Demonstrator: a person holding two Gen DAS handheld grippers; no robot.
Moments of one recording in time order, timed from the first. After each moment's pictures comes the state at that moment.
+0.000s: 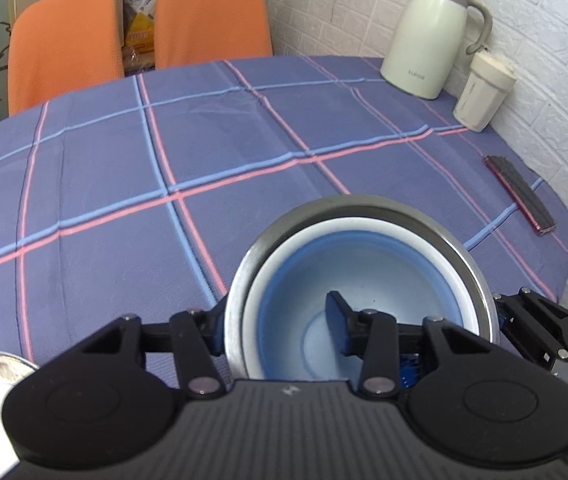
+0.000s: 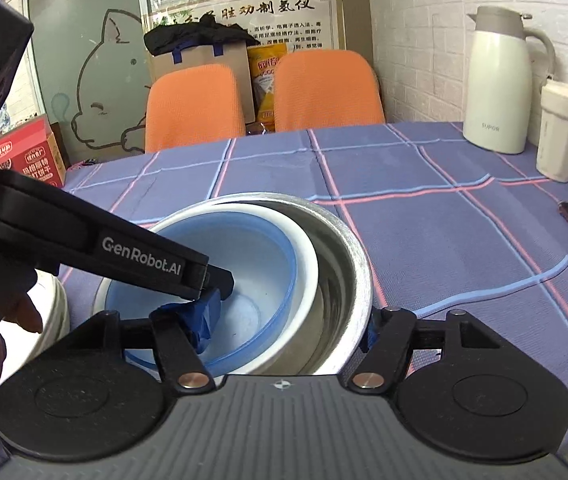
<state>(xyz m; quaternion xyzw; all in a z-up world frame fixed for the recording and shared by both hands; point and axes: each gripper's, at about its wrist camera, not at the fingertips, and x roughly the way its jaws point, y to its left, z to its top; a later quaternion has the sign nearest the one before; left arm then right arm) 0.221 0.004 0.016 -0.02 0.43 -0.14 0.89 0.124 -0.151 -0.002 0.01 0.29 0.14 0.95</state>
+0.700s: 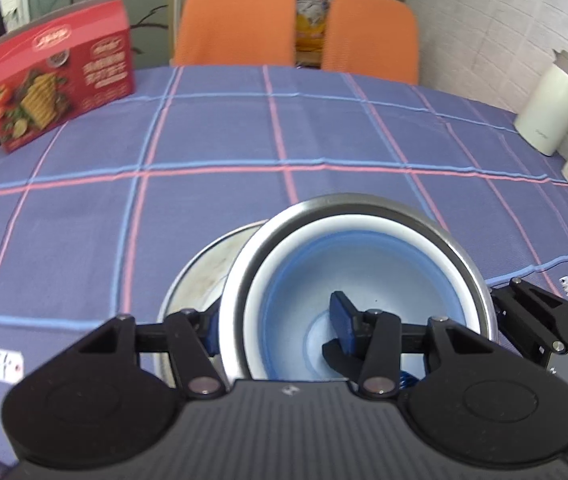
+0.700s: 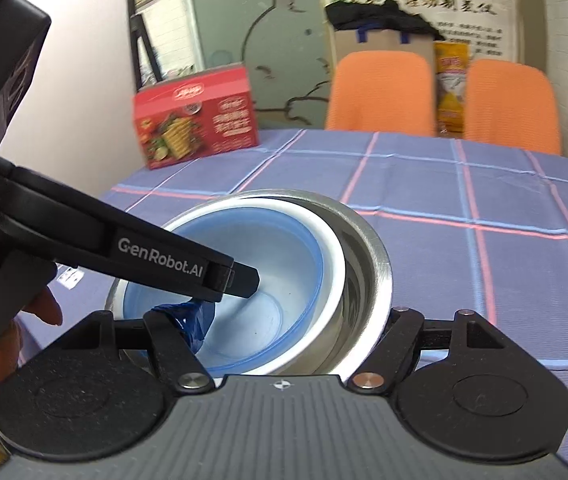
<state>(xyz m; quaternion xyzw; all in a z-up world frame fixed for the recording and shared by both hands) 0.114 0.174 0.028 -0.09 0.43 0.03 0.90 0.100 -0.010 0.005 -0.04 0.30 0.37 0.88</state>
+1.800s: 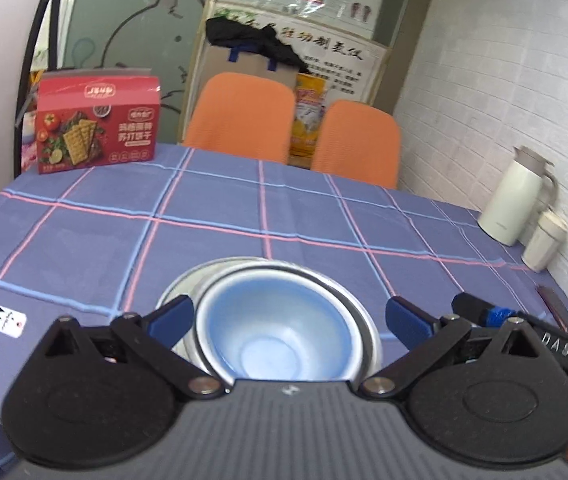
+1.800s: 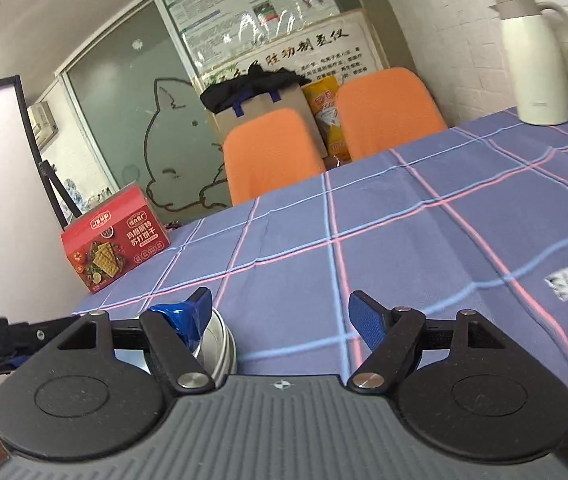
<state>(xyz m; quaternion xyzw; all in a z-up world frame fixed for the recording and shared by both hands) 0.014 0.140 0.047 -0.13 0.25 0.04 0.96 0.071 -0.128 0.011 0.16 0.23 0.23 0.93</state>
